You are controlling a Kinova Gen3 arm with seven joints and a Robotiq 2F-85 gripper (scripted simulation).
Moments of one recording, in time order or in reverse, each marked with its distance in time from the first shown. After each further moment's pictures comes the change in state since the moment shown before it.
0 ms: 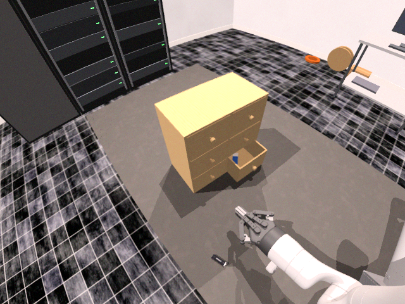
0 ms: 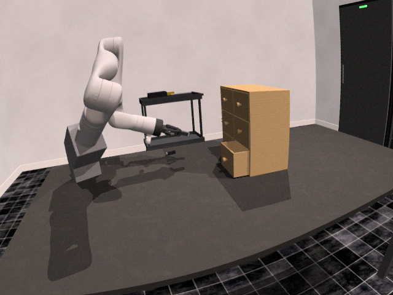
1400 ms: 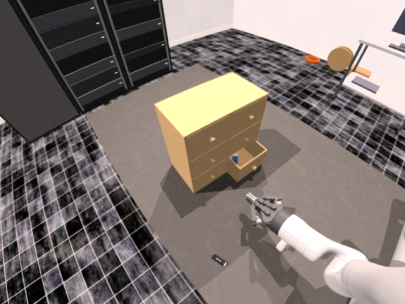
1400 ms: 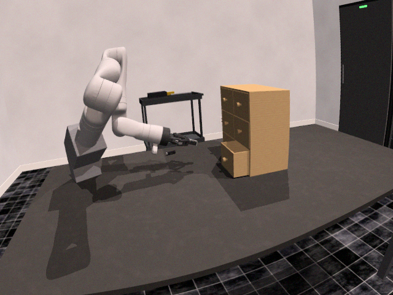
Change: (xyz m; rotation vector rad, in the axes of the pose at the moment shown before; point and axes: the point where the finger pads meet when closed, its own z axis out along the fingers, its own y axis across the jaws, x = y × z) arm 0.017 -0.068 0.027 -0.006 0.006 -0.006
